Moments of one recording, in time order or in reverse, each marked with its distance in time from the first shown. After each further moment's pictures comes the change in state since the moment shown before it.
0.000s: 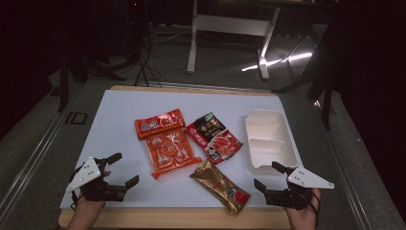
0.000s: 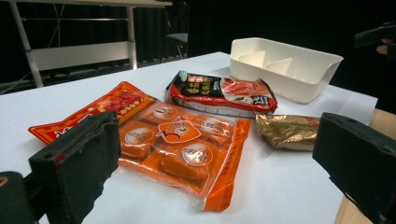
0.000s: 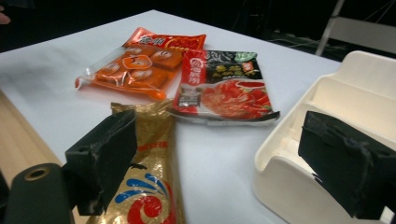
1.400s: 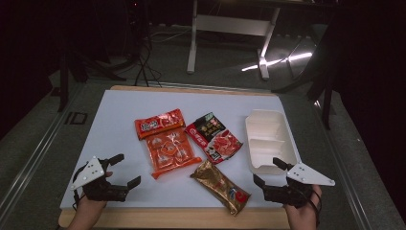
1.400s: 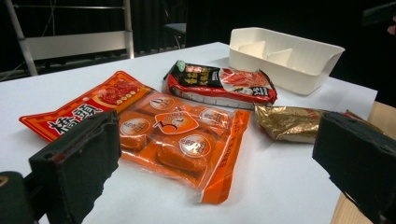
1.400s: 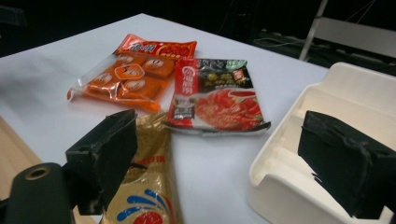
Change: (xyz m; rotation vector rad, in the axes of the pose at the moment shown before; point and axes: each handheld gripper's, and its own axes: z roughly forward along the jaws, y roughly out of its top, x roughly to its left) left arm -0.001 -0.003 0.006 0.051 -0.009 -0.002; right arm 0.010 0.023 -0.003 0.007 -0.061 0.003
